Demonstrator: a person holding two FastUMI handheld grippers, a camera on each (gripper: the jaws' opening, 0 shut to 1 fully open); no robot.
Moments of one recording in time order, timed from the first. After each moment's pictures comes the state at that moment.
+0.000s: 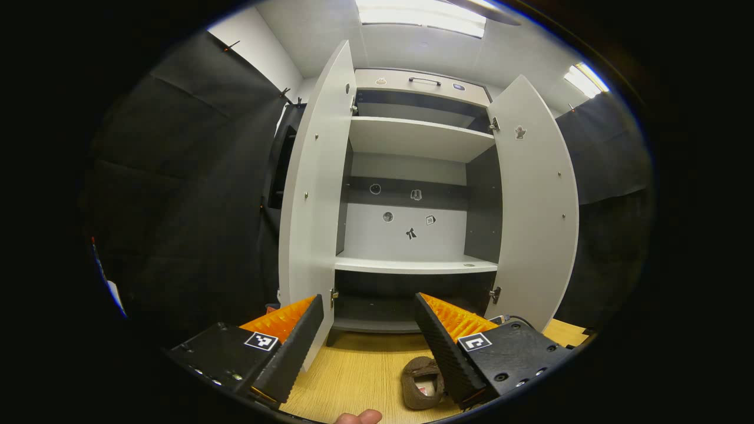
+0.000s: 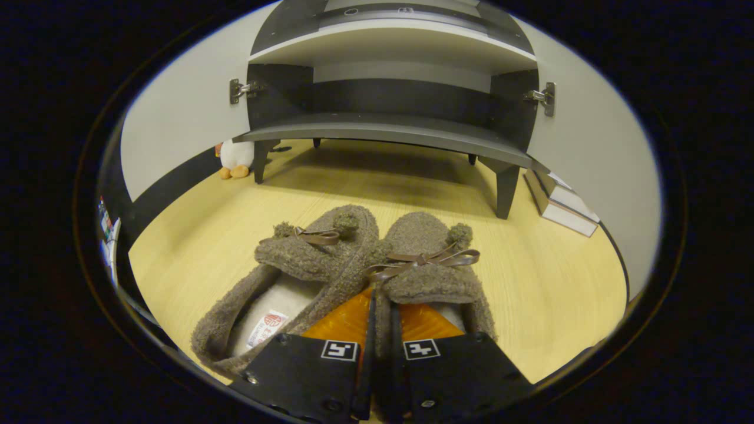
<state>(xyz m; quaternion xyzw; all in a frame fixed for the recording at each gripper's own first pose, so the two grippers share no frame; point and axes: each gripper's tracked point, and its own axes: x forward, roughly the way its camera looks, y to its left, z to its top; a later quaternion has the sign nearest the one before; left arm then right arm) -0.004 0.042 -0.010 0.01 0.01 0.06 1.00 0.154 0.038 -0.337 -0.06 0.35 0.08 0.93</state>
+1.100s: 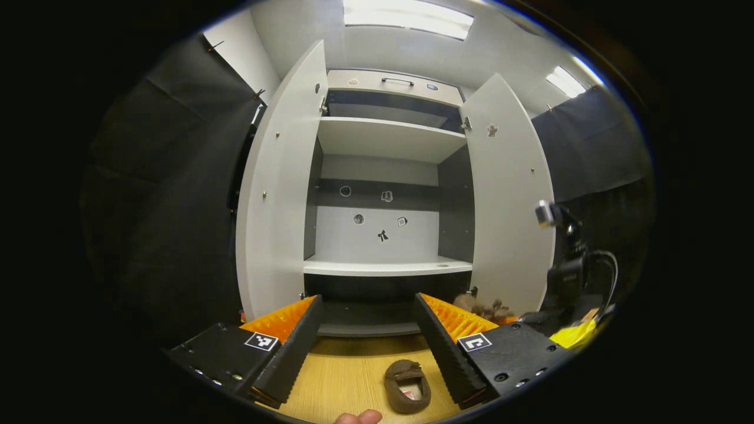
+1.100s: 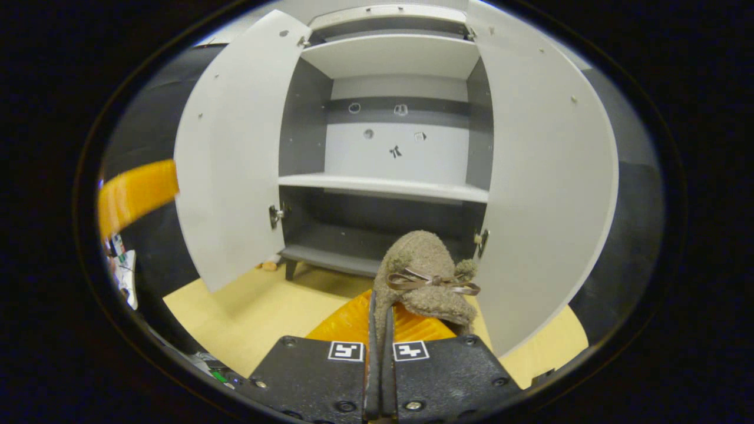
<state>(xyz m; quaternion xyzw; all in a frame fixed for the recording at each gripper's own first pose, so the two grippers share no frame) 0.007 0.004 -0.020 0.02 0.01 -0.01 1.00 0.112 0.056 -0.073 -0.05 0.13 0.09 0.99</state>
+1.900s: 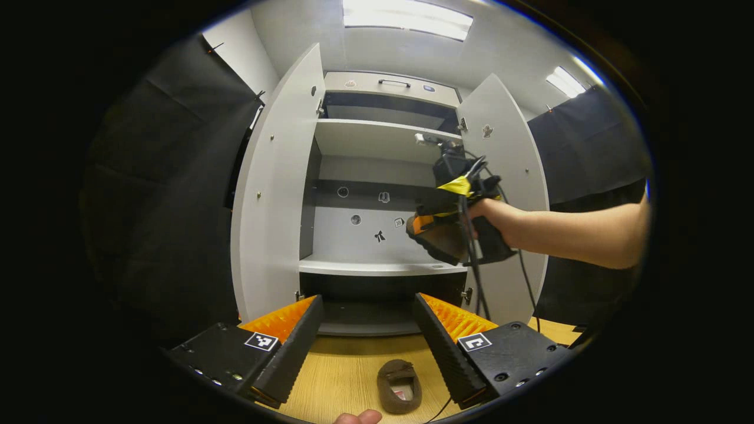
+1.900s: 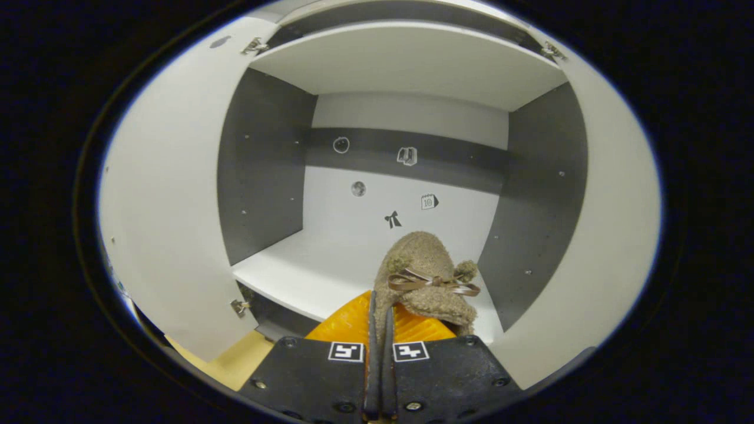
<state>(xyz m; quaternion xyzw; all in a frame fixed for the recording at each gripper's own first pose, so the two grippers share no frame) 0.005 -0.005 -0.017 0.02 0.00 0.00 1.00 0.340 0.086 0.066 -0.10 0.18 0.09 0.98</state>
